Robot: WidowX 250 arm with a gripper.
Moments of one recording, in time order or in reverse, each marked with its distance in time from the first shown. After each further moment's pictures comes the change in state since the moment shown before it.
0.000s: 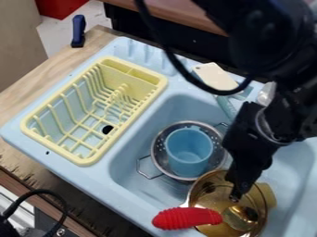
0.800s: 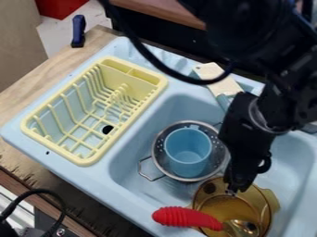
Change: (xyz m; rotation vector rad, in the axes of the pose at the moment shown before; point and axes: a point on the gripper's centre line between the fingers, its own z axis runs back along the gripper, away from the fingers) arm 0.007 -0.003 0.014 -0.004 0.089 -0.036
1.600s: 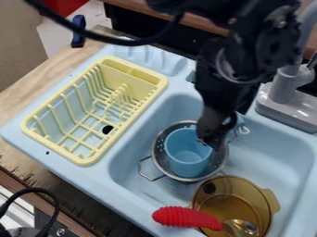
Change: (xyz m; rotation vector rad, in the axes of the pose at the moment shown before) arm 0.040 -0.026 0.036 -0.217 -0.002 -0.124
